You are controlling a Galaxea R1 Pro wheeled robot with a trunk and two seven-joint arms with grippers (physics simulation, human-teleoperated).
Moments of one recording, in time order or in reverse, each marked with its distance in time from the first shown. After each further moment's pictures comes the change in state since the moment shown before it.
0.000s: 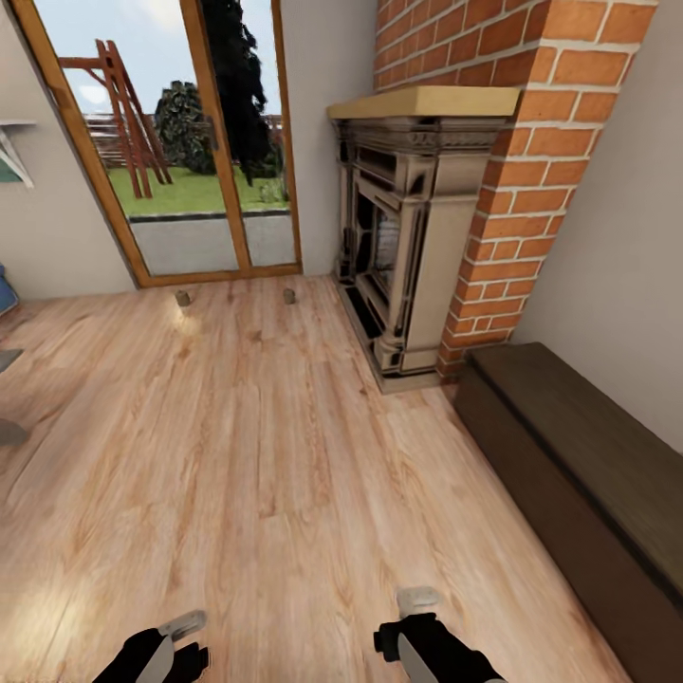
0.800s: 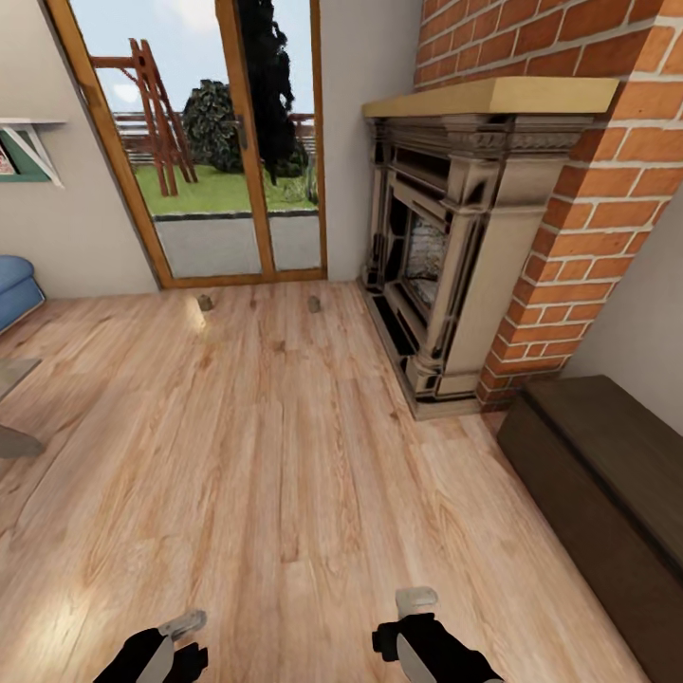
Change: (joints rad) left arm 0.000 0.000 -0.001 0.000 -0.009 -0.002 0.000; right arm 0.000 0.004 0.003 0.000 -0.001 -0.001 0.000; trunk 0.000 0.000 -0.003
